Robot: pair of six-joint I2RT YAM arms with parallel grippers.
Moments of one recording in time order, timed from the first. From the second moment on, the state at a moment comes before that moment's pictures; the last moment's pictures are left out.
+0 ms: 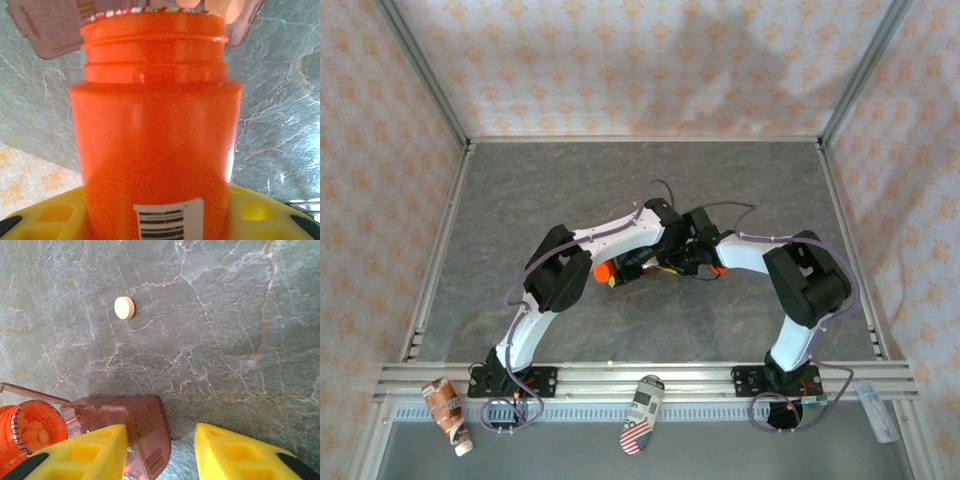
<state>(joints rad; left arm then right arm) -0.82 2.22 1.85 -1.69 -0.36 0.10 0.54 1.76 0.88 -0.14 -0.47 0.74</state>
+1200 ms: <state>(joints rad) -0.73 1.80 1.48 -1.25 -0.23 0.08 0.56 1.70 0.88 -0.22 -0.36 0.76</state>
